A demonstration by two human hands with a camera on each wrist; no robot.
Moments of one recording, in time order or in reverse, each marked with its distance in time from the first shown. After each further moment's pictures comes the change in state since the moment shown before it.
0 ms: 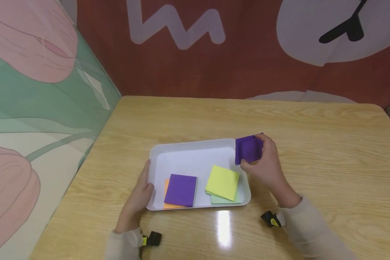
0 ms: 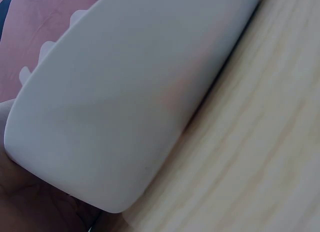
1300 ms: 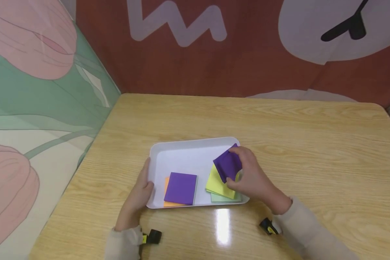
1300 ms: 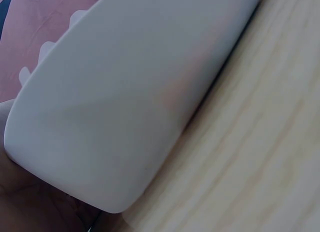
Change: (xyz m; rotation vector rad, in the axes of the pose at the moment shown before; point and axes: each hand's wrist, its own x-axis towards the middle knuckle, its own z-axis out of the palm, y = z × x) left_hand 0.001 0.000 -0.001 0.031 -0.007 -0.029; right_hand -0.016 0.000 0.027 -0.105 -0.215 -0.230
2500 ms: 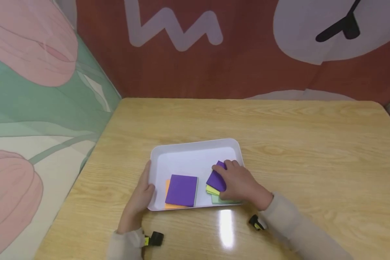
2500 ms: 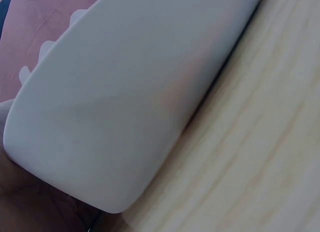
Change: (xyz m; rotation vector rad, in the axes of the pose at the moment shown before) left_hand -0.002 0.000 0.001 -0.025 -0.007 0.020; right_hand 0.006 -0.003 0.023 -0.498 -0.382 -0.039
